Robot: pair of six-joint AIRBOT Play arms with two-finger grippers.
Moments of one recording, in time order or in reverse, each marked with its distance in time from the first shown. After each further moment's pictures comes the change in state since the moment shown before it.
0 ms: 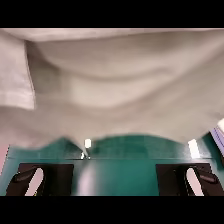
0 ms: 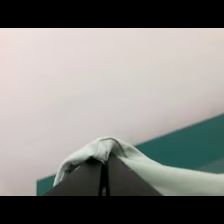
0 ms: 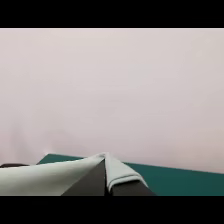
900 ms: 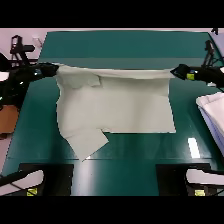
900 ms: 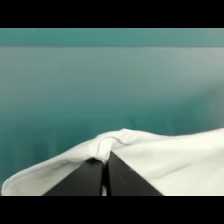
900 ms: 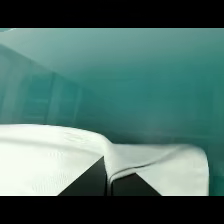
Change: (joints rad) left arm -0.213 -0.637 -0.816 -0.518 0.605 0.549; right arm 0.111 -0.871 -0.205 0.043 -0.114 -0.212
